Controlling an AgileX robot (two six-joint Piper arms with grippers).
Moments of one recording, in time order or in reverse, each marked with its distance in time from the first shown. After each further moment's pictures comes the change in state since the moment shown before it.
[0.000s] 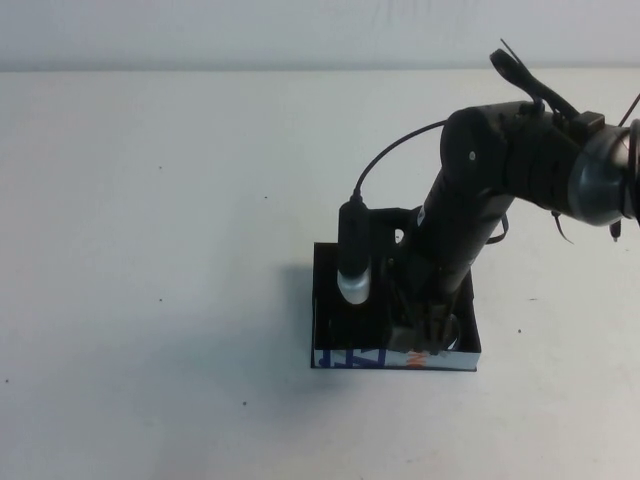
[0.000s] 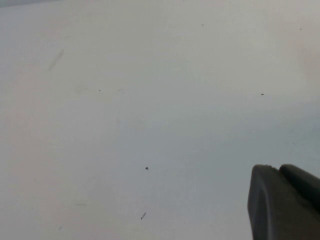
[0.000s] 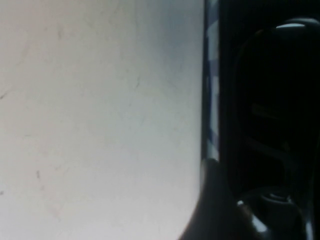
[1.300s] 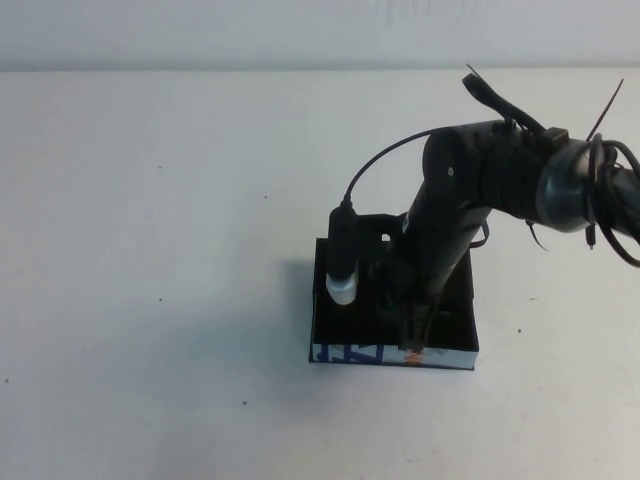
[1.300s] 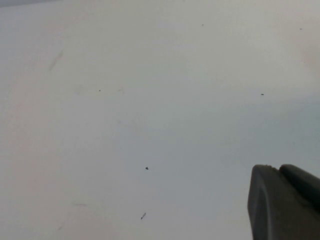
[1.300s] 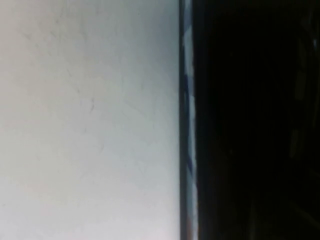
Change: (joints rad) right arm 0.002 0.083 -0.029 -0.013 -0.094 0.003; left arm 0.000 0.000 0.000 0.000 0.000 0.000
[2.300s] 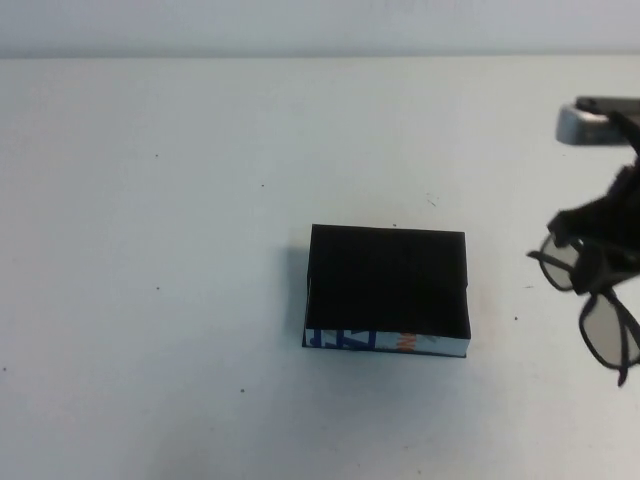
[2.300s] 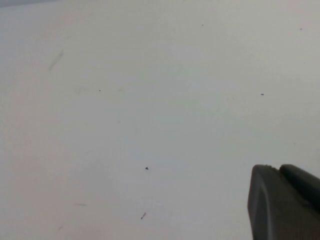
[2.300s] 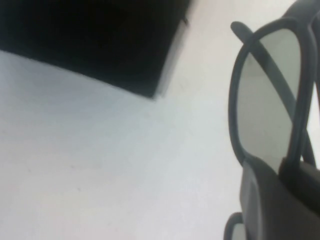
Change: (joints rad) right arm -0.349 -0.473 0.250 -0.006 0.229 1.018; left arm 0.000 0.000 0.000 0.000 0.000 0.000
